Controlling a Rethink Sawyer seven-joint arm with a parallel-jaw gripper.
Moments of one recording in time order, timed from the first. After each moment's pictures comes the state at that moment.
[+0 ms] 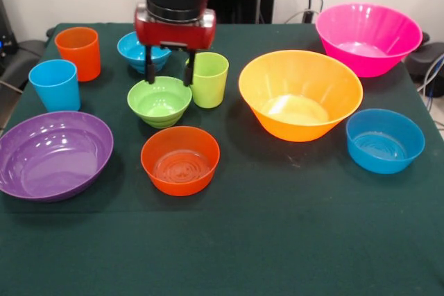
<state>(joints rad) -0.40 -0.62 0.05 1.55 -0.24 0.59 1.57</state>
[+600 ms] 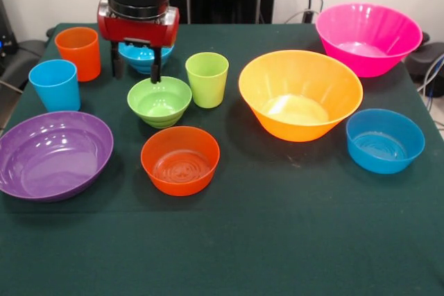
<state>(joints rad) -0.46 -0.61 0.05 1.55 -0.24 0.59 1.57</state>
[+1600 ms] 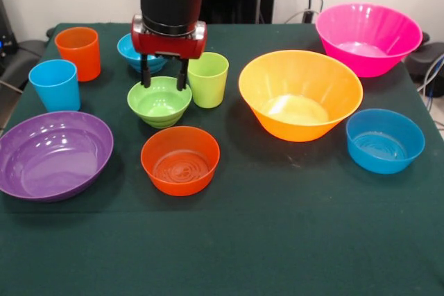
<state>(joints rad) -0.37 -0.55 0.00 1.56 -0.24 0.56 1.57</state>
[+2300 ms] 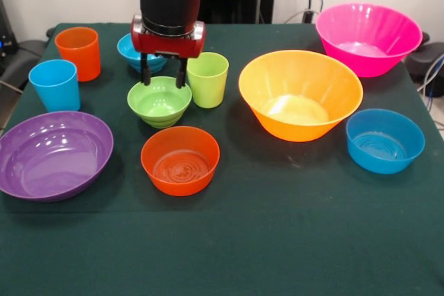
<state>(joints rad) -0.38 -0.54 -0.01 1.58 -0.24 0.56 1.57</state>
